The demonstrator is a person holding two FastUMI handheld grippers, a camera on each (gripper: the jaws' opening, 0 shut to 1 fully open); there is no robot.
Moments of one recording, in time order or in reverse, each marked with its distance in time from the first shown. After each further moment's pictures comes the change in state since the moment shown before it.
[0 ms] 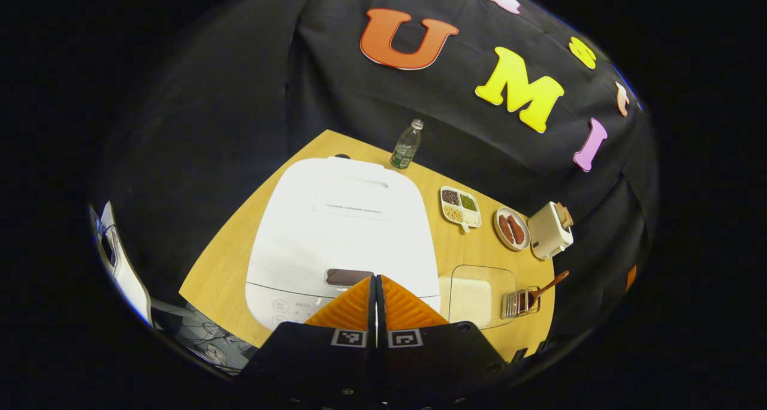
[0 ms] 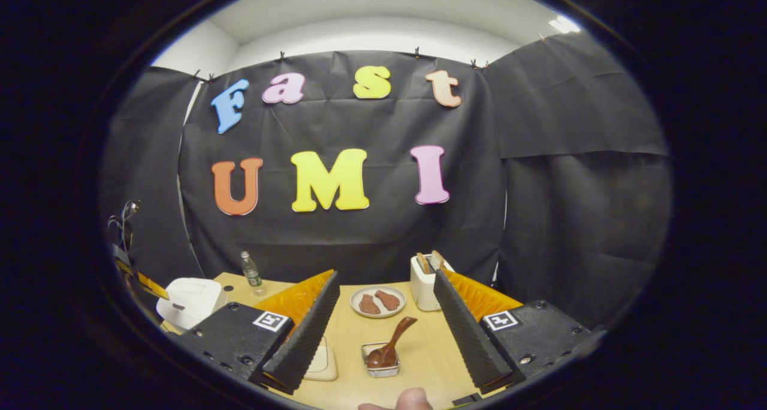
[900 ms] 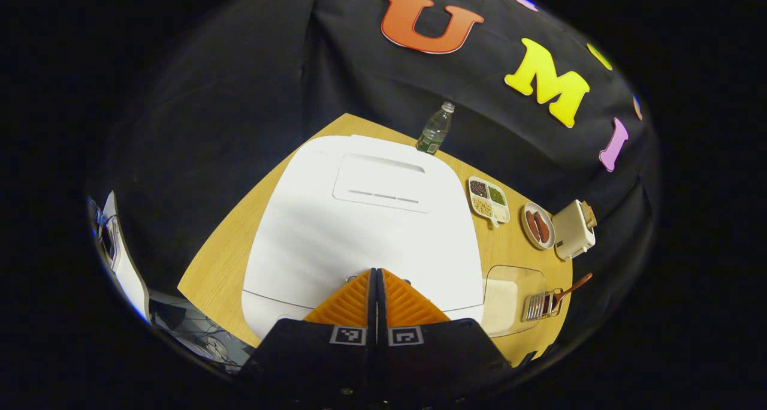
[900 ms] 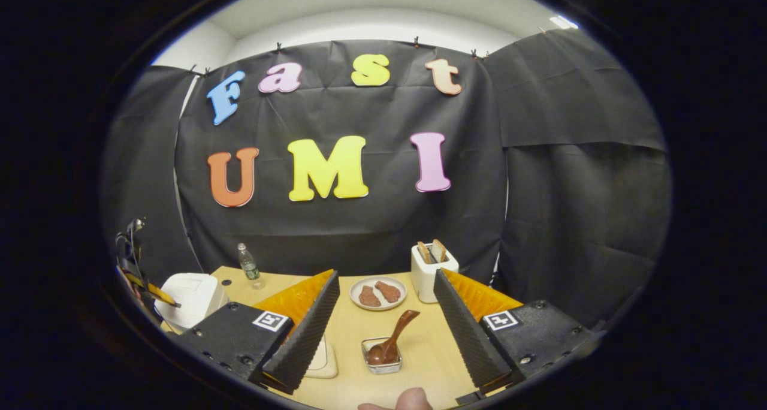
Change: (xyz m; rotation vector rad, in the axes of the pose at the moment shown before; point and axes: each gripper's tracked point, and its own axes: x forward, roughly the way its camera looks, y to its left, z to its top) left arm 0.035 0.028 -0.012 -0.012 0.034 0.056; right arm 0.013 0.012 -0.018 0.018 0.049 0.010
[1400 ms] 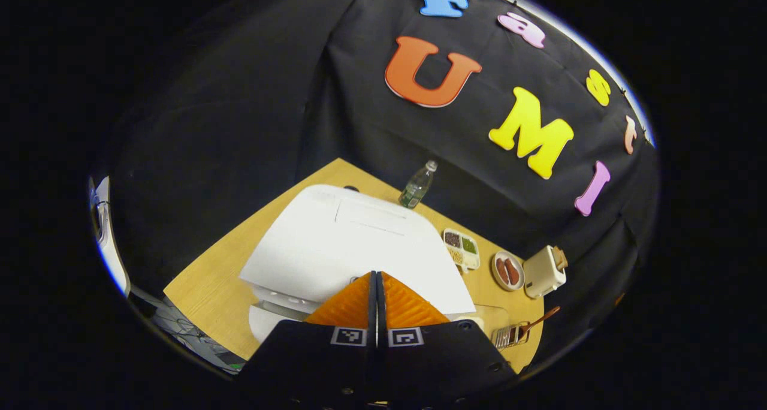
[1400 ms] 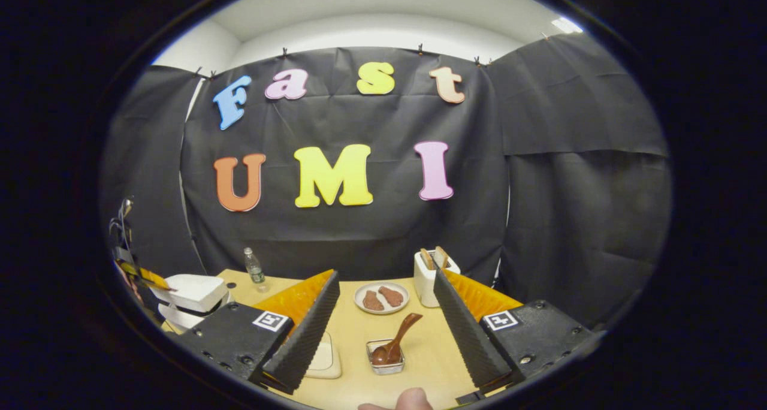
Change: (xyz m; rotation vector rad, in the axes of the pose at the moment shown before) left arm -0.055 -0.016 0.071 -0.132 -0.303 -0.099; right arm -0.020 0.003 0.016 -0.013 -0.036 0.005
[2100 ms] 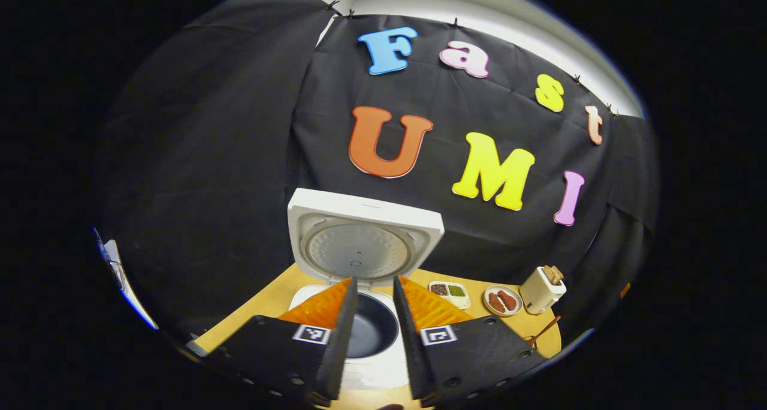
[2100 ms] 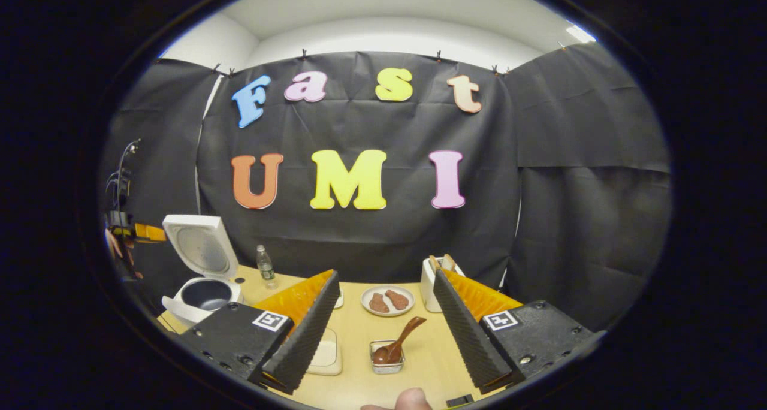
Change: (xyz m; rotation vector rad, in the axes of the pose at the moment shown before) left arm -0.064 -0.060 0.066 0.237 -0.296 -0.057; right arm -0.021 0.017 0.008 -0.064 -0.006 0.077
